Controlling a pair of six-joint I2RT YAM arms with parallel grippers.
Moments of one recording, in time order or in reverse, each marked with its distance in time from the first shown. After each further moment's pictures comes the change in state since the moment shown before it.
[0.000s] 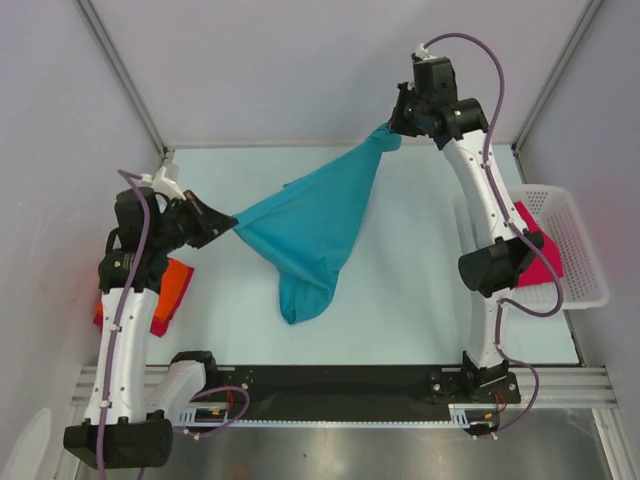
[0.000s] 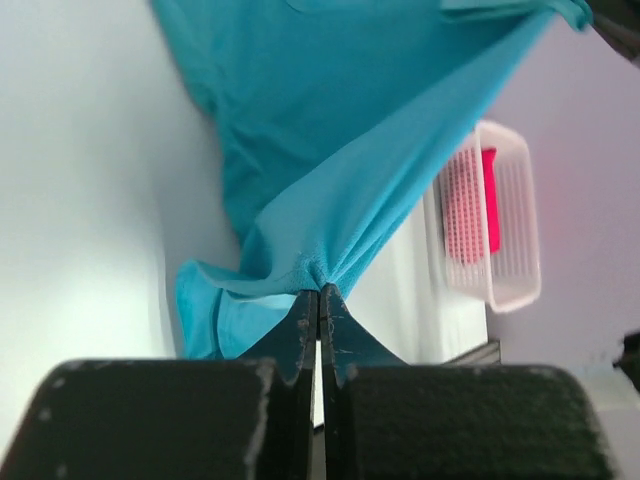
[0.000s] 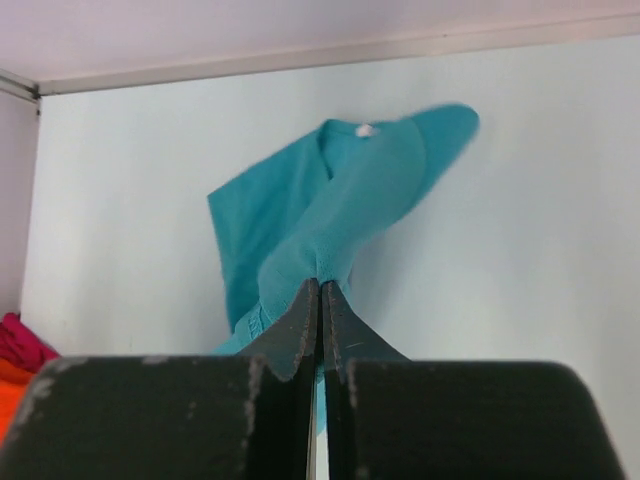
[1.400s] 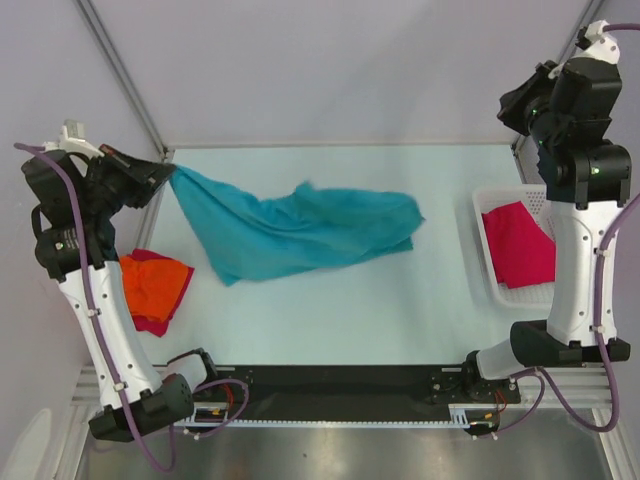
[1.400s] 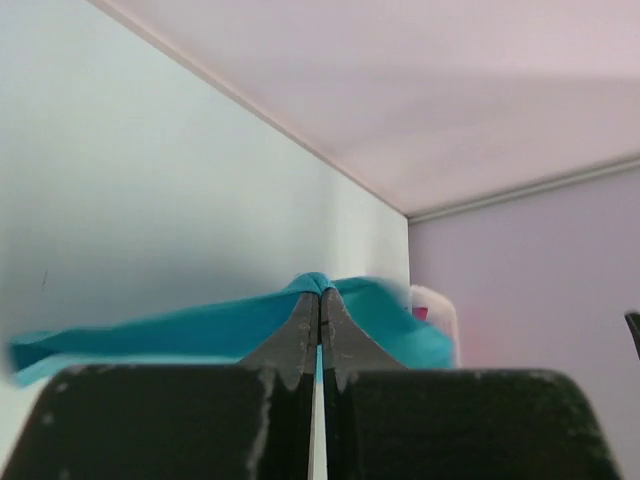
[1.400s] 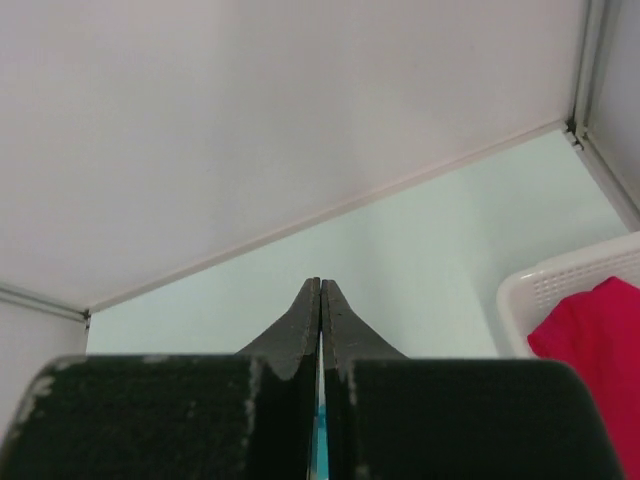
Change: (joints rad) left arm 0.382 0.178 0.482 -0.121 0.117 -0.131; right arm -0.238 -0.593 -0.245 0.033 0.116 0.048
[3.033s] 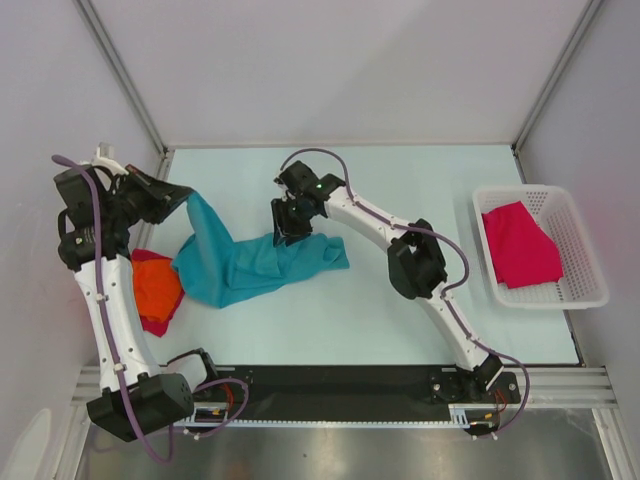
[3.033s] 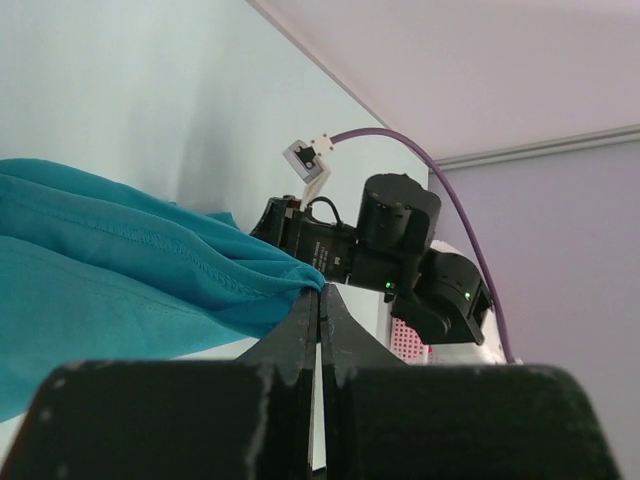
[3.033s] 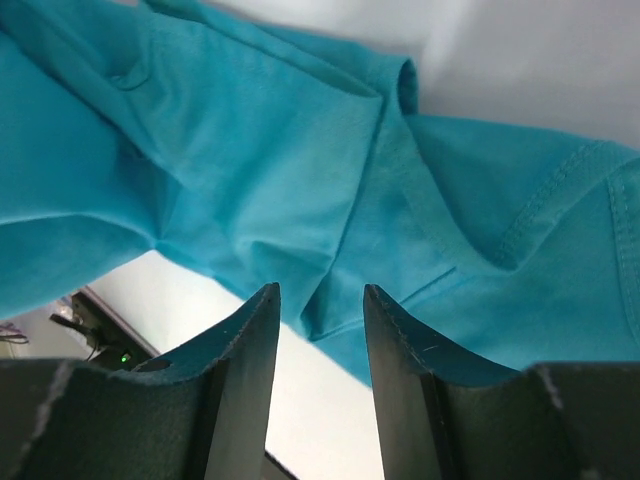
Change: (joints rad) left arm 0.007 -0.002 -0.240 0.065 0.054 0.045; right arm 0.692 0.956 0.070 0.085 -0.470 0.067
